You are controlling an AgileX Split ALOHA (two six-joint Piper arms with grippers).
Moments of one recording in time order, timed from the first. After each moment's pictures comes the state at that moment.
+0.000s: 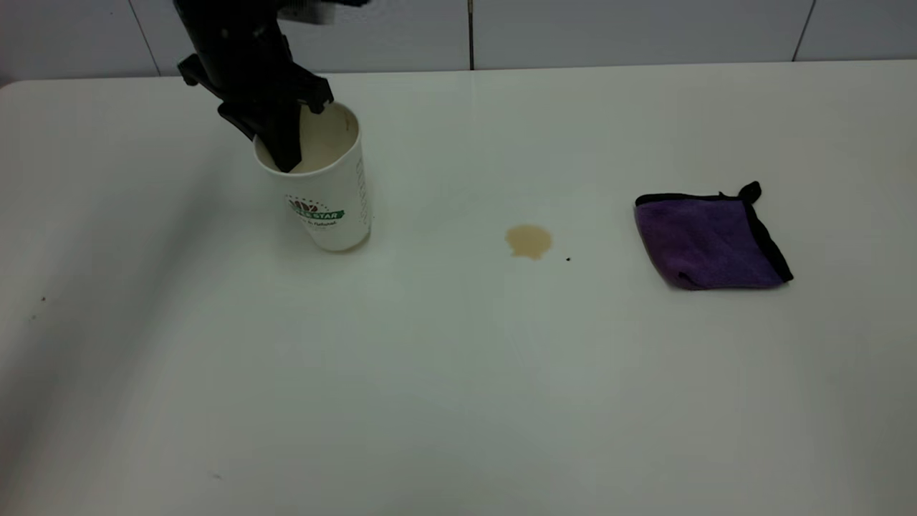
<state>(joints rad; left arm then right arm) -0.24 2.48 -1.90 -0.12 0.86 0.33 0.02 -0.02 -0.48 0.05 1.12 -0.07</state>
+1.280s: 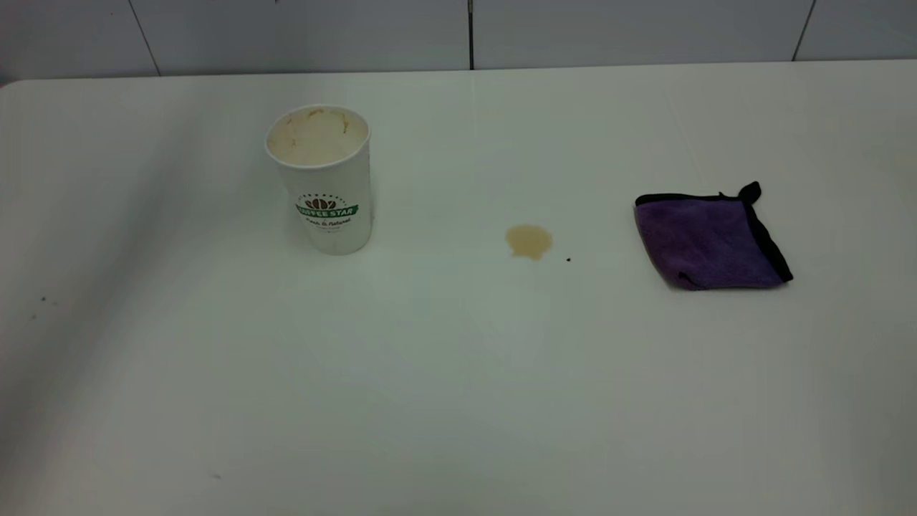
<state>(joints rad) -0.24 2.09 -1.90 -0.13 1.02 0.33 0.02 -0.02 -0.48 0.05 1.12 -0.07</state>
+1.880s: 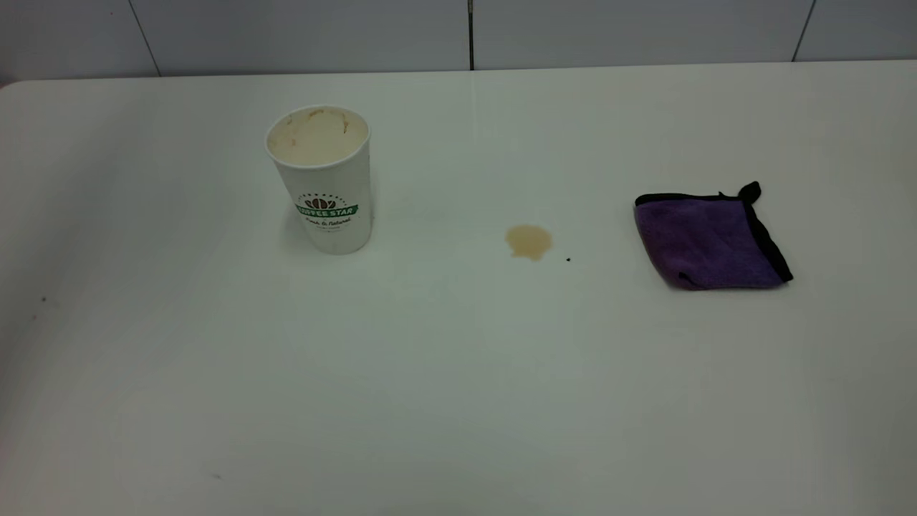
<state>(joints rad) -0.24 1.64 -1.83 -0.12 1.16 0.19 0.02 -0.02 -0.48 0.05 1.12 -0.07</state>
